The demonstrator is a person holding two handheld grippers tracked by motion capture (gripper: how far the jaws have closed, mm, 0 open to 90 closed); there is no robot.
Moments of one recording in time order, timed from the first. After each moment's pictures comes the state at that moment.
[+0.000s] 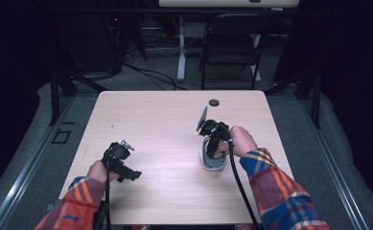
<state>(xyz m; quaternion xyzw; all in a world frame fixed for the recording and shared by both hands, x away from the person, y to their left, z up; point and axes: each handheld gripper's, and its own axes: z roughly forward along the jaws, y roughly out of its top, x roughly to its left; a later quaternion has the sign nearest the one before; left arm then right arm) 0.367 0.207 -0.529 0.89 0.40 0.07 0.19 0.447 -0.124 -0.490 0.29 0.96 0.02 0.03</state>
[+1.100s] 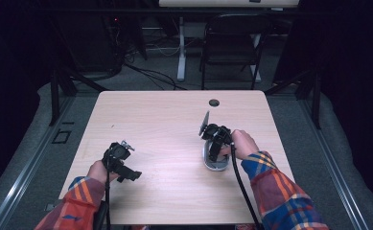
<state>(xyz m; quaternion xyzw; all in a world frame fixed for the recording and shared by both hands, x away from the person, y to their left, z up) 0.367 0.207 -0.529 0.89 0.40 0.07 0.19 0.446 -0.132 -0.508 0.29 0.96 0.01 0.03</state>
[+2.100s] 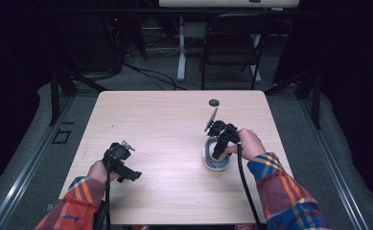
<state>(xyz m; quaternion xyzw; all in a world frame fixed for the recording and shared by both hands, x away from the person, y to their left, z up) 0.366 0.206 -0.530 0.89 0.40 0.07 0.19 0.439 -0.151 -0.489 0.31 0.95 0.05 0.05</state>
